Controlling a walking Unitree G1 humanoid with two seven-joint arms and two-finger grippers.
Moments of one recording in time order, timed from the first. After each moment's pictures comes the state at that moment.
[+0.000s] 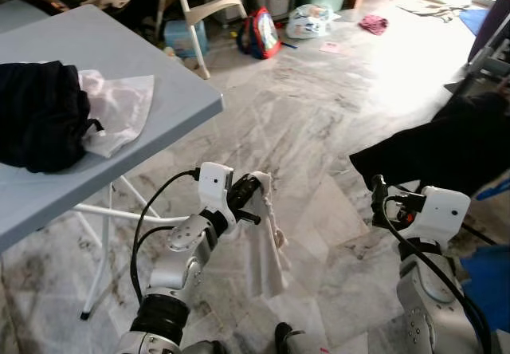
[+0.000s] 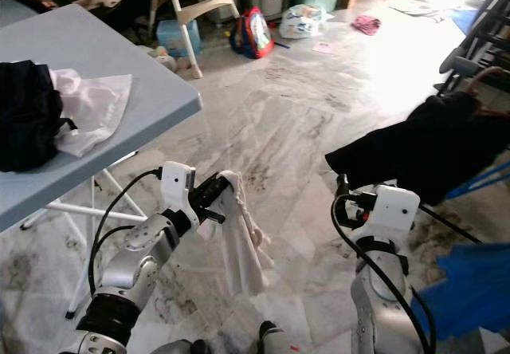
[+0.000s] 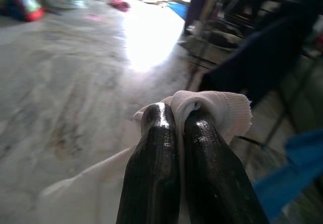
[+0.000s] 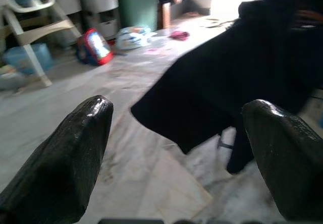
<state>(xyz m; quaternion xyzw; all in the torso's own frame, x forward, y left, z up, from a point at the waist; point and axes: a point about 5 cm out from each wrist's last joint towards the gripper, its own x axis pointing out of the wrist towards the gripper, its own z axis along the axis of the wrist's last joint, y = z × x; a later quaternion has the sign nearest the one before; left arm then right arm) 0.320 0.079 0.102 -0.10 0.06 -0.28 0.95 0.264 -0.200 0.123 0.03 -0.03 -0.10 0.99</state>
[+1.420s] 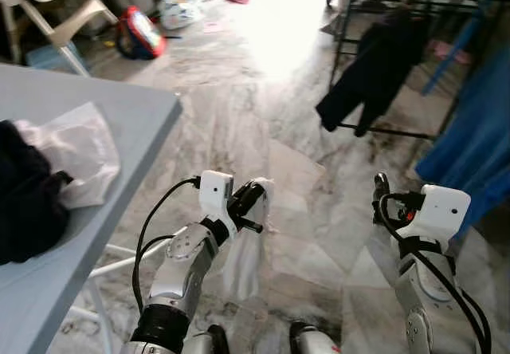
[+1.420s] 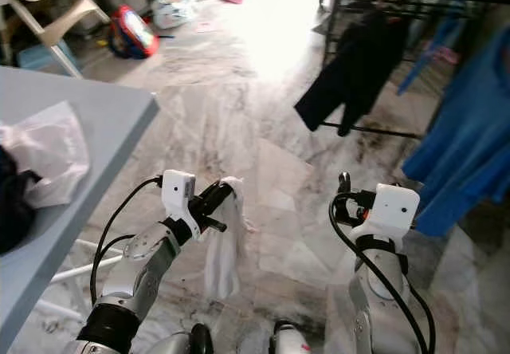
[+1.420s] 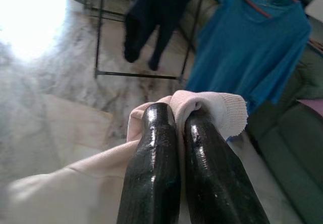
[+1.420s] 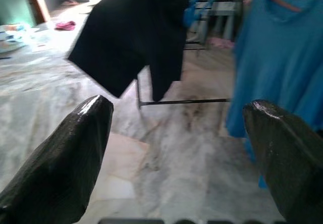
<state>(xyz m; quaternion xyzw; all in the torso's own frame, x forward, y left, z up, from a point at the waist) 0.310 0.073 0.095 -0.13 0.05 -0.31 0.94 0.264 -0.204 0.126 0.01 -0.03 -0.13 0.99</state>
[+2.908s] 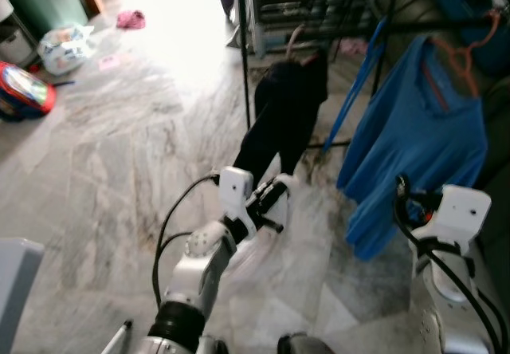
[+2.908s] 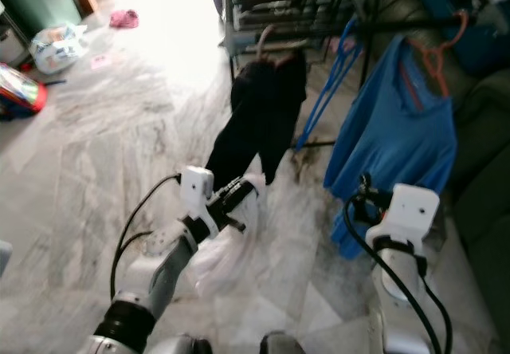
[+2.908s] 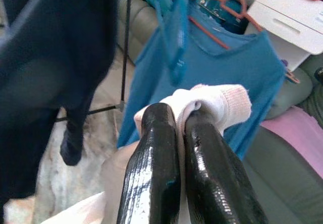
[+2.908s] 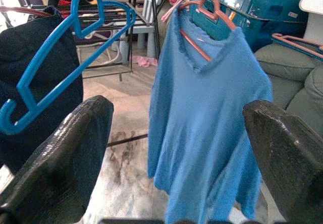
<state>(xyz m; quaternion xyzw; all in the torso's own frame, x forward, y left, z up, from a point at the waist) 0.311 0.055 0.103 -0.14 0.03 -0.34 0.93 0.262 -0.214 0.131 -0.01 -0.05 -0.16 0.99</state>
